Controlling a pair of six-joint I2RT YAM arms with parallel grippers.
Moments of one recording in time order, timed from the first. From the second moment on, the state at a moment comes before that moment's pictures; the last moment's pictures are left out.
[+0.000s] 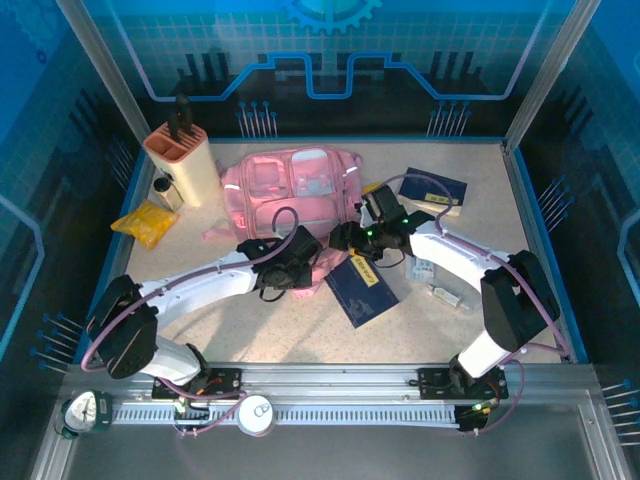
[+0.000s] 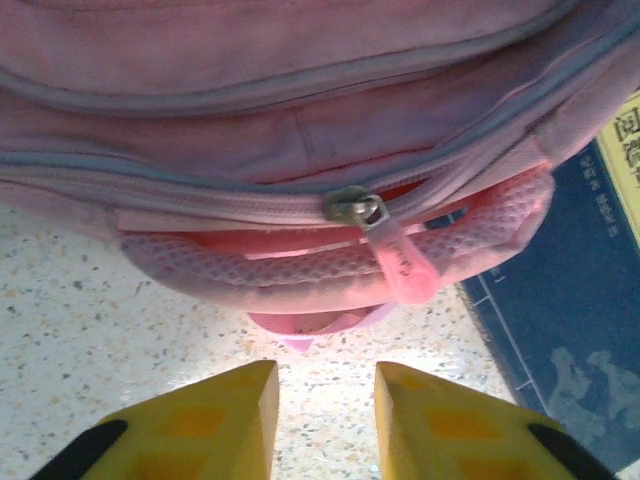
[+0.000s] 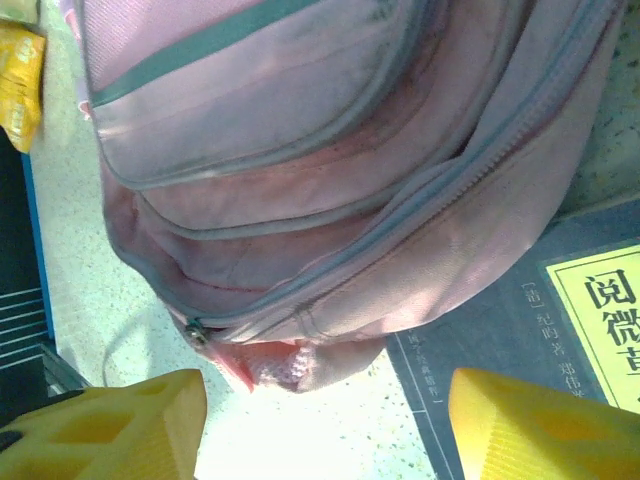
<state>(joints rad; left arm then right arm) -0.80 1.46 1.02 -0.74 -0.19 -0.88 0.54 1.60 1.07 -0.43 -0.38 0.76</state>
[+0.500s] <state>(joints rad) -0.80 1.72 1.19 -0.74 -0.24 -0.93 0.54 1.61 1.00 -0.33 -0.34 0.87</state>
